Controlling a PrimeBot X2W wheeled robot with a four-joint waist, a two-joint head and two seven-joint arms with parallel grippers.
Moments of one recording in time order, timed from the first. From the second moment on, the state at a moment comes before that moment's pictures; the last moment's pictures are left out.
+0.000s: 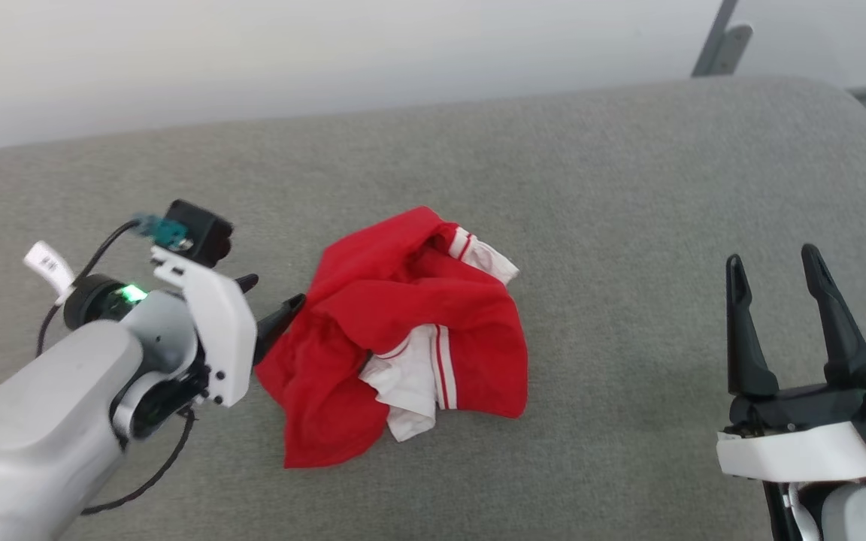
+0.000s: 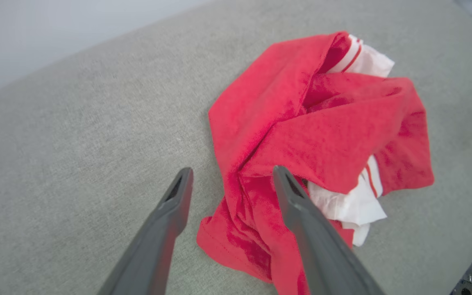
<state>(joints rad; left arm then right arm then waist) -0.80 0.69 -1.04 0.37 -1.07 -0.01 0.30 -0.05 -0.05 -0.06 -0.11 0.08 0.13 -0.26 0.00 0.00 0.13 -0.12</state>
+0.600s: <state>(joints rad) -0.46 0.82 -0.87 0.25 -1.07 0.12 -0.24 0.03 -0.05 -0.08 -0.08 0.06 0.13 -0.26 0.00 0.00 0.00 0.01</state>
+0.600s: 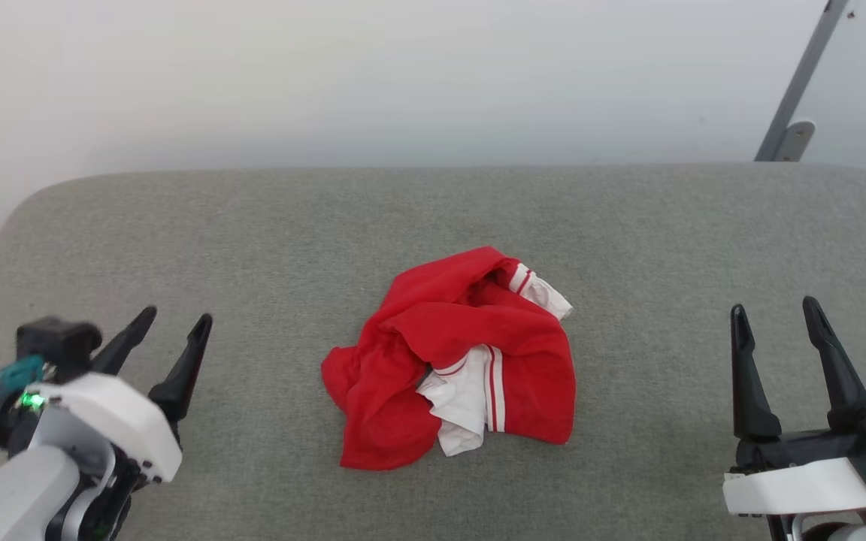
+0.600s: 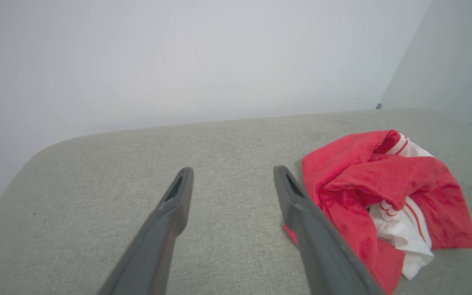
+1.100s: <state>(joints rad) -0.08 0.67 -0.34 0.15 -0.84 0.09 -0.26 0.07 -0.05 -0.12 0.04 0.06 0.13 -0.26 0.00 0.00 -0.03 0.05</state>
